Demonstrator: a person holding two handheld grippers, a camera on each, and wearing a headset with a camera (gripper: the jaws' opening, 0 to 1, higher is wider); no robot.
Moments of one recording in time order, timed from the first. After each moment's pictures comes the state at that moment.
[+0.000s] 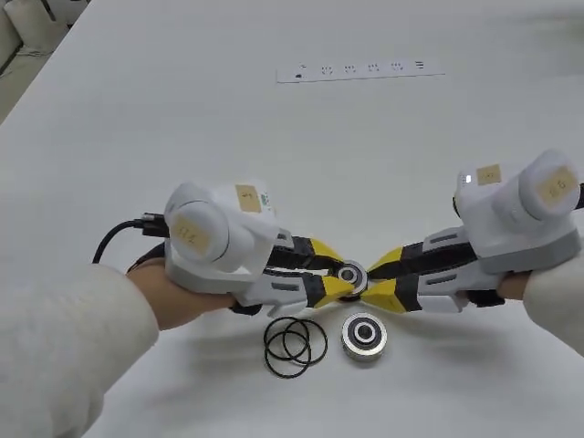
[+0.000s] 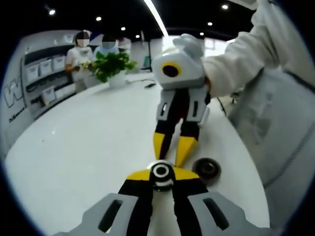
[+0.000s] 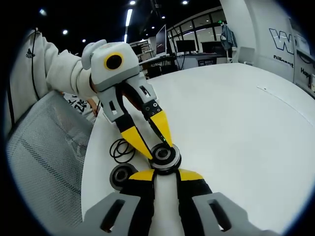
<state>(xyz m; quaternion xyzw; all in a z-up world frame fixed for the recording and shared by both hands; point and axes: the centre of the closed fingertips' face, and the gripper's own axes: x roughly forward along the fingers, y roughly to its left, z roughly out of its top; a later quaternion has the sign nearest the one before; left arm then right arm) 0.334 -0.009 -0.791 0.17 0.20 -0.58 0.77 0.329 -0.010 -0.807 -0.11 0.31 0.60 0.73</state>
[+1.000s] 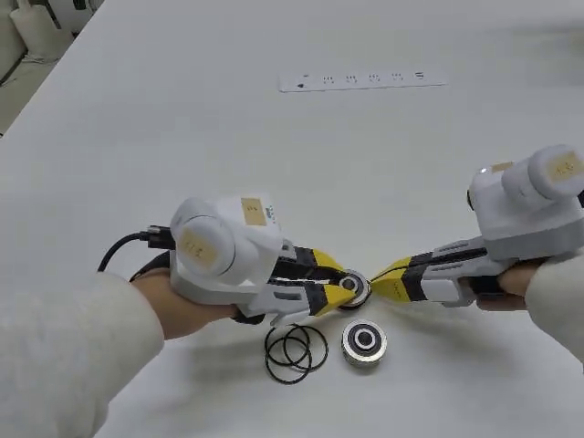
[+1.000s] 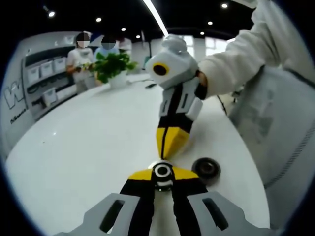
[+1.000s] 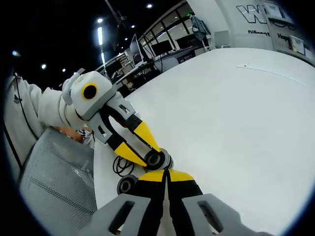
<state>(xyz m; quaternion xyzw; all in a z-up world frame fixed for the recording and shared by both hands) 0.335 -0.010 -0.791 0.17 0.20 -0.58 0.77 0.340 -0.015 -0.800 0.02 0.38 0.54 0.76</state>
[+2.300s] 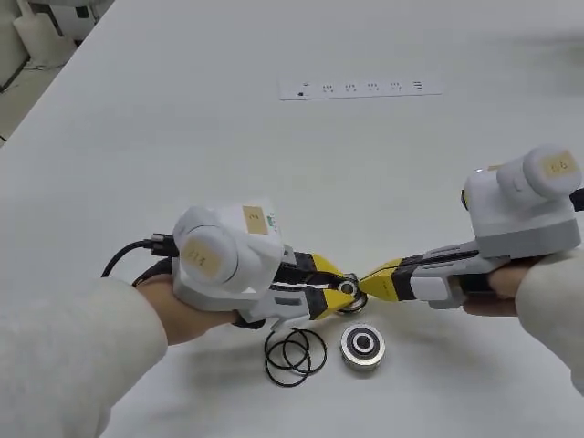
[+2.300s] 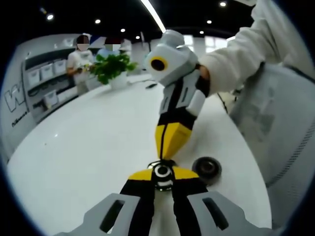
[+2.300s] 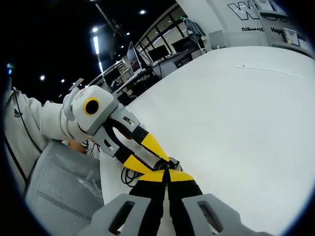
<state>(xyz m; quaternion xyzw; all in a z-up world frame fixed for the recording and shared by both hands) 0.335 -0.009 -0.791 0.18 0.19 -0.57 0.78 0.335 -0.005 -0.785 0.05 0.37 0.53 0.76</state>
